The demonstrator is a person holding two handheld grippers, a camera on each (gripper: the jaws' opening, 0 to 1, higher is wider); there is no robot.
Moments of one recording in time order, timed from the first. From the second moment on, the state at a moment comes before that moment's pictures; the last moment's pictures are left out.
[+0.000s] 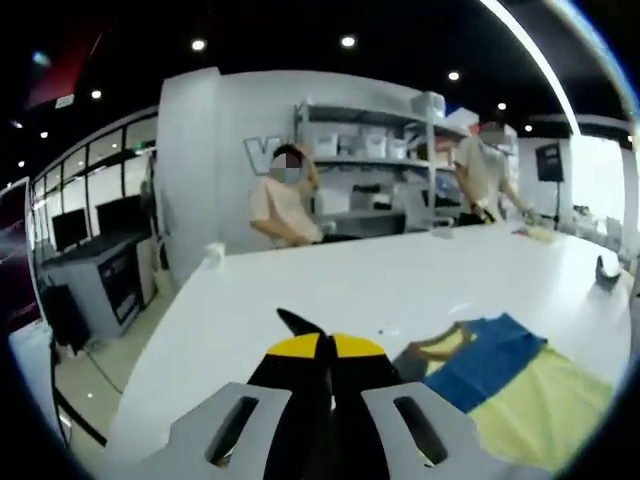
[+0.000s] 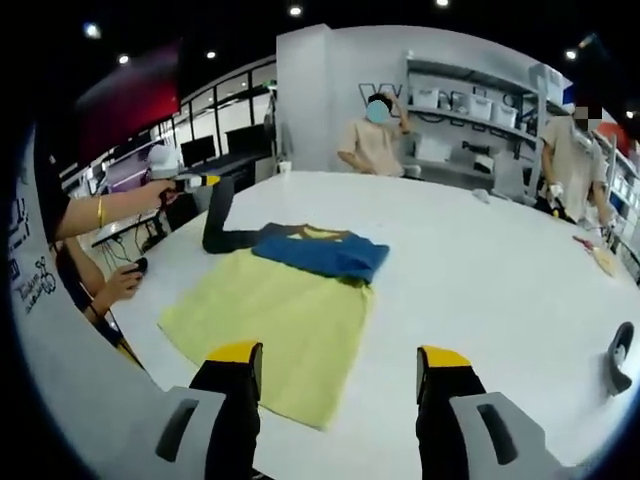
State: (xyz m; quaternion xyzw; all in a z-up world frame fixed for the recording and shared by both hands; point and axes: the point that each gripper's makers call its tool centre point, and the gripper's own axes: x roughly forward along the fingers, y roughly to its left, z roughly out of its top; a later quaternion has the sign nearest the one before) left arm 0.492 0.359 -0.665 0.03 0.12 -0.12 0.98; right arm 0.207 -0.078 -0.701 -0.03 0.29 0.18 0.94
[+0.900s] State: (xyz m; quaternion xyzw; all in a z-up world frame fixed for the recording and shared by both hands) left arm 0.527 0.187 -0.627 -0.02 0.08 -0.26 0.96; right arm 0.179 -0.102 -0.702 -0.02 0.29 0.15 0.94
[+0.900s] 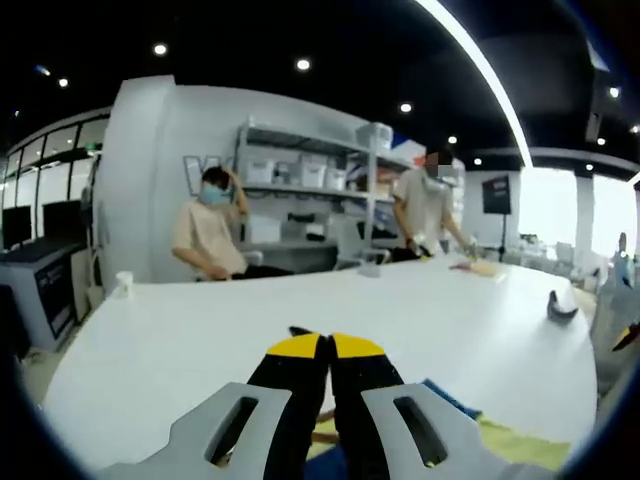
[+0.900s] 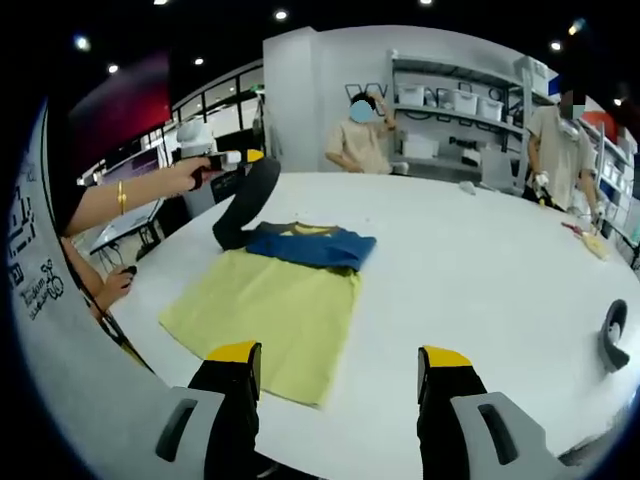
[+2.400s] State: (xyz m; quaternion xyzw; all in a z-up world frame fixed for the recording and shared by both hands) left arm 0.465 0.037 -0.766 0.01 0.21 -0.40 0.89; right arm 0.174 -0.124 -0.707 0.02 0.30 0.14 0.94
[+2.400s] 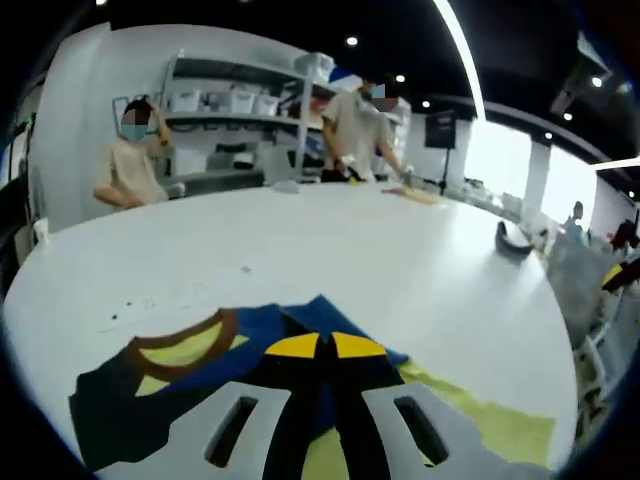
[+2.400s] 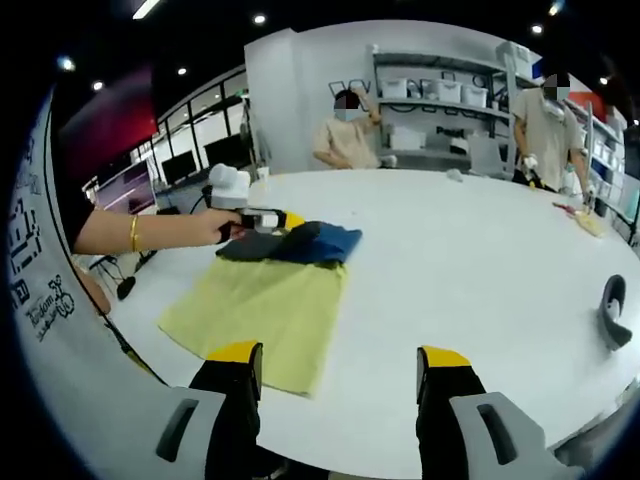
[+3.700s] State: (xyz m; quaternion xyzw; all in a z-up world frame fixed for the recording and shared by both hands) left arm 0.418 0.159 -0.685 0.06 0.15 -0.31 0.94; right arm 0.225 -0.081 -0.707 0.01 0.27 0.22 0.94
